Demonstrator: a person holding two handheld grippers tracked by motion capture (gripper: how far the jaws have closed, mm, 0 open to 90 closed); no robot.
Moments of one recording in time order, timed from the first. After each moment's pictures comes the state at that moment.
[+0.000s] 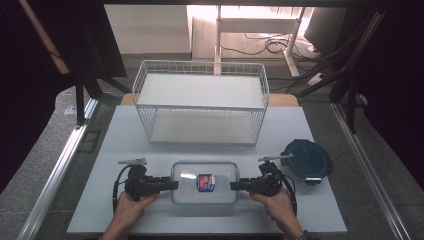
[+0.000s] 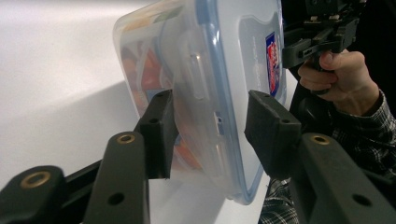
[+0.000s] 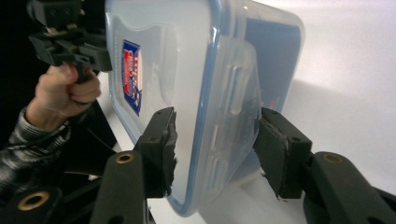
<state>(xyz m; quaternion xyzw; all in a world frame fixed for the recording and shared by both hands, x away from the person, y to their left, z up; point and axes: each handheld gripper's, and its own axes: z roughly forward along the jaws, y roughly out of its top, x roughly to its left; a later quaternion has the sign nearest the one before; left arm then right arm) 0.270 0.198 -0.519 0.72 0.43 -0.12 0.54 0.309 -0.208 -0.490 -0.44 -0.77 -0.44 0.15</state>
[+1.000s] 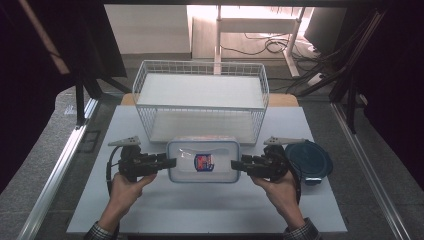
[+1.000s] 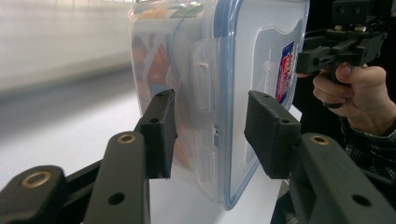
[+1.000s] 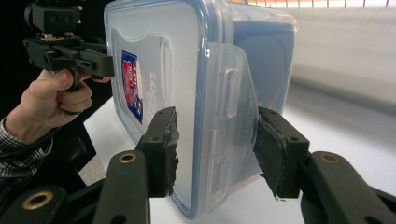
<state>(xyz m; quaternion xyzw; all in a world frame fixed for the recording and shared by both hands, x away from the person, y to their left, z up) 0.291 0.201 -0.443 0.72 0.40 -0.04 0.57 0.312 -0.198 -0.413 -0.38 -0.77 -0.51 0.03</state>
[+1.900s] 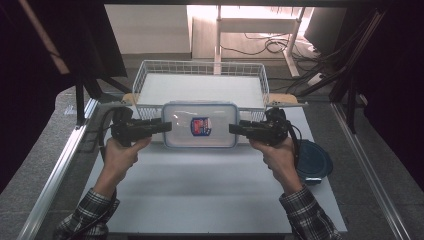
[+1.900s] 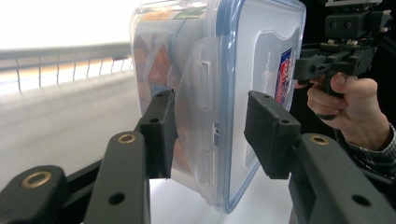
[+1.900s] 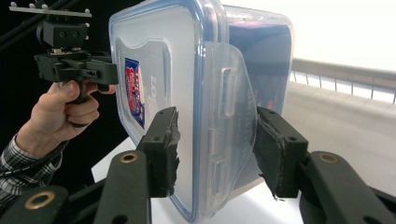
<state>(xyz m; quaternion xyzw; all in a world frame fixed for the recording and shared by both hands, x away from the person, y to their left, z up) 0.341 0.218 -0.372 0.70 0.40 -0.01 0.59 0.369 -0.185 -0.351 -0.36 -0.75 -0.56 0.02</state>
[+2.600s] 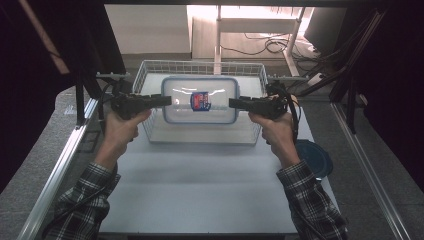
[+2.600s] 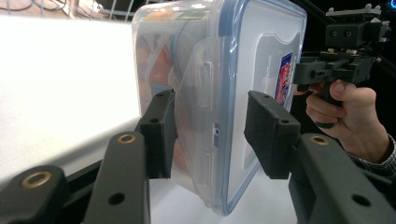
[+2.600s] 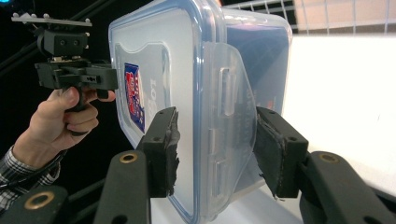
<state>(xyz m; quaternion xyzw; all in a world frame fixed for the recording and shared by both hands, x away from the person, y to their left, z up) 0.390 0.224 -0.331 0.70 0.40 -0.01 0.59 0.415 -0.179 -0.314 -0.37 -0.74 -0.57 0.01</state>
